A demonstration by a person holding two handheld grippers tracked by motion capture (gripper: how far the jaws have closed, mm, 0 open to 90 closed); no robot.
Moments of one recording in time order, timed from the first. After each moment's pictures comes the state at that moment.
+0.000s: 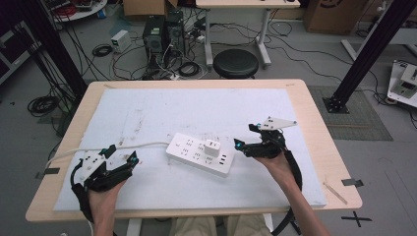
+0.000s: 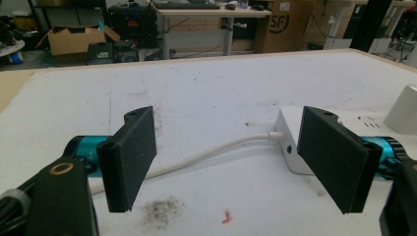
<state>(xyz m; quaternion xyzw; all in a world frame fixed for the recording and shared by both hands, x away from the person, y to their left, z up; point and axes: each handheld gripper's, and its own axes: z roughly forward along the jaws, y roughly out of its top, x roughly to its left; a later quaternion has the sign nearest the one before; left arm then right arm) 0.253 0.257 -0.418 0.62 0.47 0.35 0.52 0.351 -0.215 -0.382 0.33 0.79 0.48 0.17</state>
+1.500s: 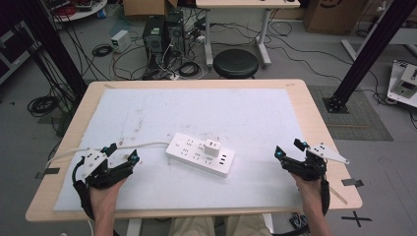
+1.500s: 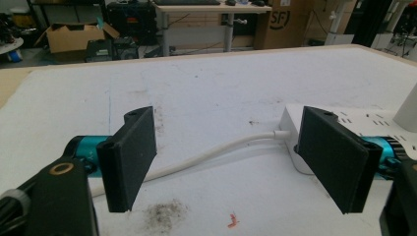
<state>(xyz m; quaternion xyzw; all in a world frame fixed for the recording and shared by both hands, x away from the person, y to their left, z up) 0.261 0.259 -0.421 0.63 0.47 0.34 0.52 0.294 -0.313 -0.425 0.48 0.66 0.52 0.27</state>
